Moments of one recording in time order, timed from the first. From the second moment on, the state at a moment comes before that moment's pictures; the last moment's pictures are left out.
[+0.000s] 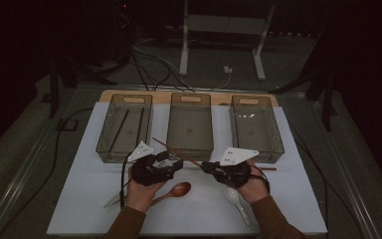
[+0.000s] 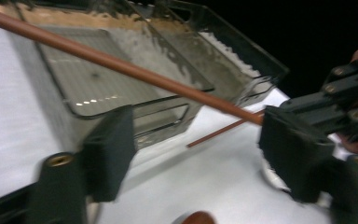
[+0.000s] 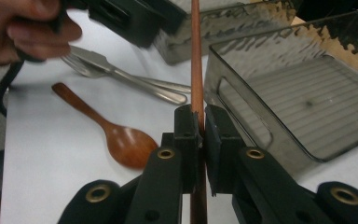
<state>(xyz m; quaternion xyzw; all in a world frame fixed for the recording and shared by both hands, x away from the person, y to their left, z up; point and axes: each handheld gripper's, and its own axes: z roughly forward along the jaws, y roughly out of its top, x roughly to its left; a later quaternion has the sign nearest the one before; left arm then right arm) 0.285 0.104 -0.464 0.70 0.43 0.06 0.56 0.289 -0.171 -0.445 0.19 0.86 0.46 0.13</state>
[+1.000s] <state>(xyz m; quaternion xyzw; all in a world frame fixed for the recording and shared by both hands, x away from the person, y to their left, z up) 0.288 0.104 -0.459 0.67 0.42 -0.02 0.61 0.286 -0.139 -0.452 0.20 0.85 0.48 0.12</state>
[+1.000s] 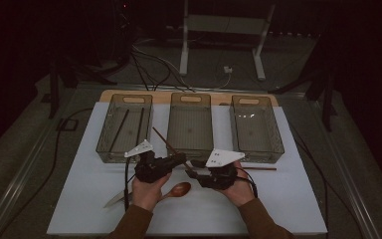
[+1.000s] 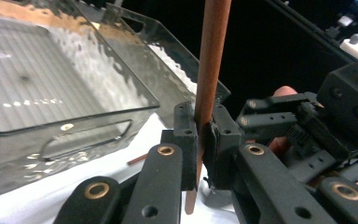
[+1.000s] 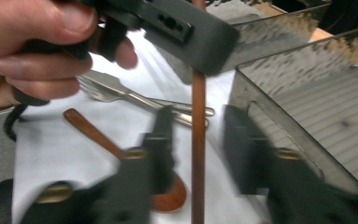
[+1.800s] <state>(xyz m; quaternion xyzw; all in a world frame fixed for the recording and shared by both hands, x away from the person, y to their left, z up) 0.293 0.144 -0.440 0.67 0.44 0.02 0.59 0.296 -0.166 -0.462 0.30 0.84 0.44 0.12</state>
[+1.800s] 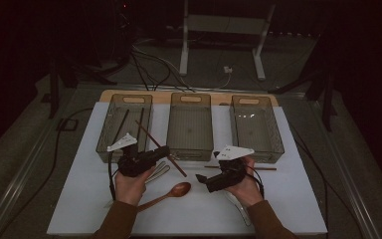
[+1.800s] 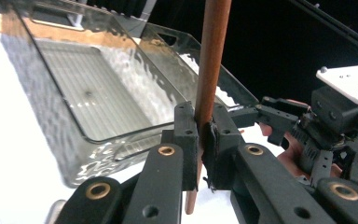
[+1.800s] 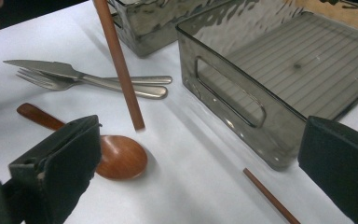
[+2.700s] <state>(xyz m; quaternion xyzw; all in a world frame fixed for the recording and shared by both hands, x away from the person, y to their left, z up) 0.303 0.212 -0.422 0.66 0.49 0.07 0.57 0.294 -0.196 -0.467 0.33 0.83 0.44 0.14</state>
